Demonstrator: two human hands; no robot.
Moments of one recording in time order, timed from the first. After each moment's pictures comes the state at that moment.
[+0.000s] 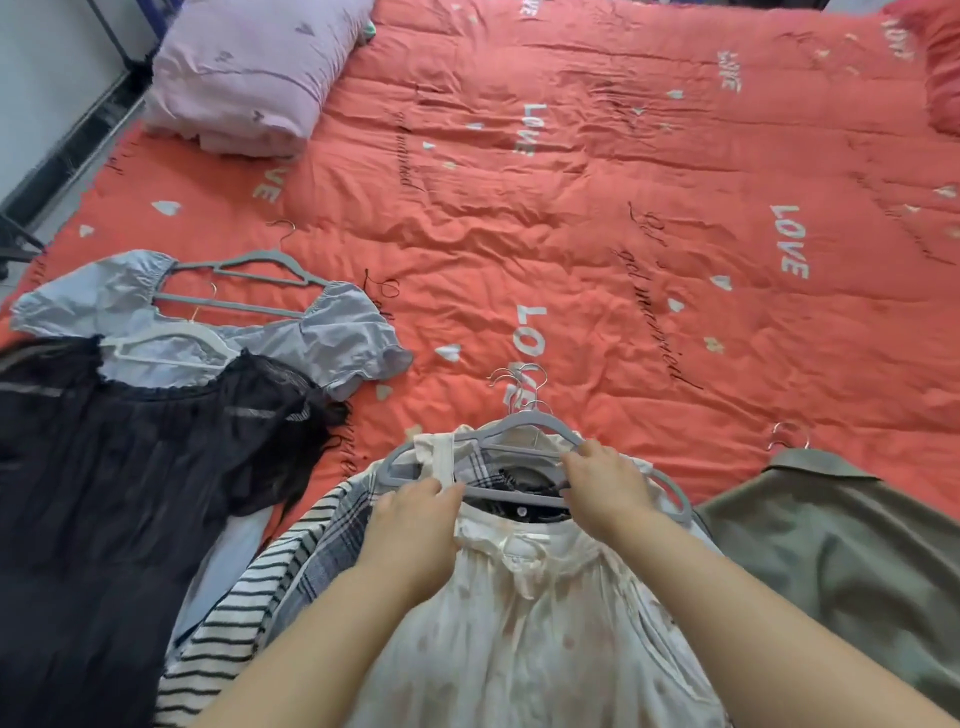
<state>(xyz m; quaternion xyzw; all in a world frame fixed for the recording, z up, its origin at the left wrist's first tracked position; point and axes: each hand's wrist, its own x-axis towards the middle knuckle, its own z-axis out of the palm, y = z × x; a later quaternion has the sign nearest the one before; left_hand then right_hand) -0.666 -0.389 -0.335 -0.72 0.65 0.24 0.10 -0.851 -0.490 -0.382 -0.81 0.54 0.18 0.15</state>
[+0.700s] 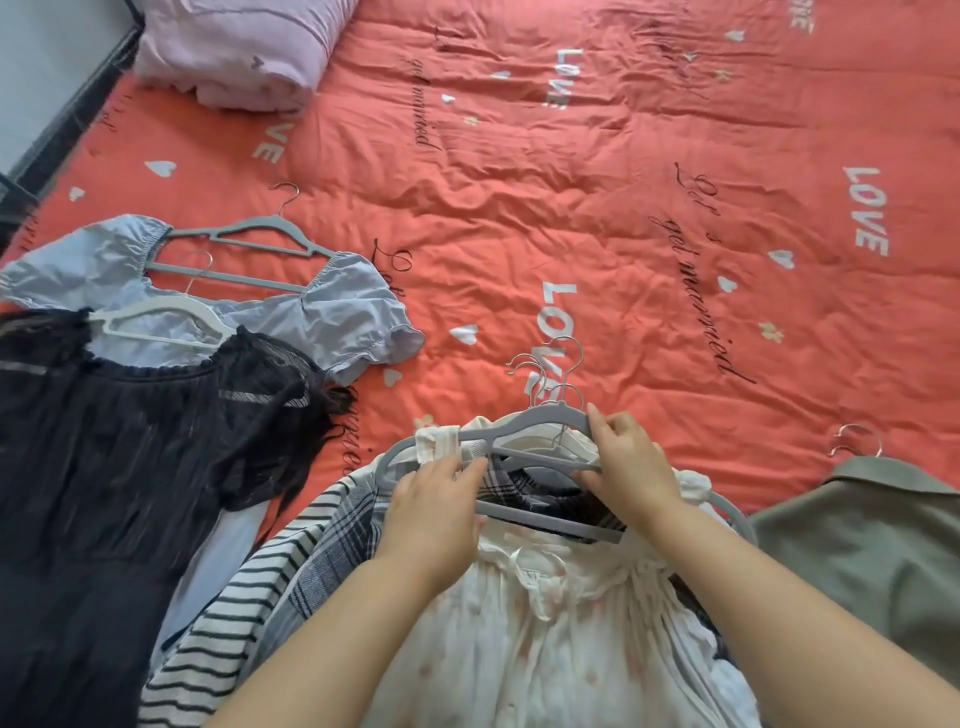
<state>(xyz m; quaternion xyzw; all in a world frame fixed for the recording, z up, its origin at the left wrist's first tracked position) -0.665 -0.414 -0.390 -0.74 0.64 0.21 0.01 -0.852 -0.526 -0.430 -0.80 0.55 0.09 0.21</state>
